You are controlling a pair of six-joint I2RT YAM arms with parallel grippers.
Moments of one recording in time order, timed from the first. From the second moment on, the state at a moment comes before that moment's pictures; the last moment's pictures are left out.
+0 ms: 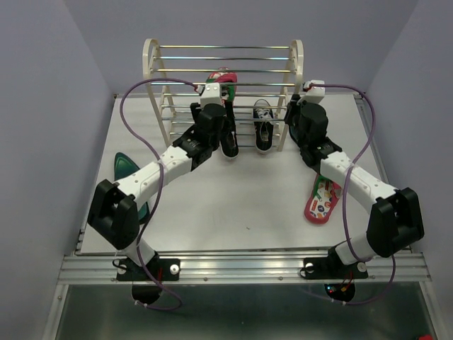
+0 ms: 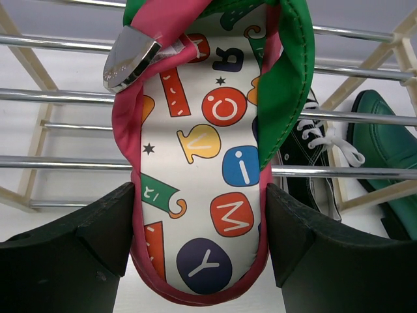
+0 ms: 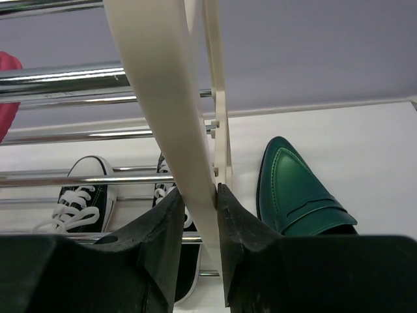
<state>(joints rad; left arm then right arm) -0.68 1.56 1.29 -0.04 -0.55 -0.34 0.42 1.46 1.10 0.32 0.40 0.14</state>
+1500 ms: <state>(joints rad) -0.64 1.40 1.28 0.04 -0.46 -0.36 0.42 1.33 1.05 0.14 0.32 0.26</state>
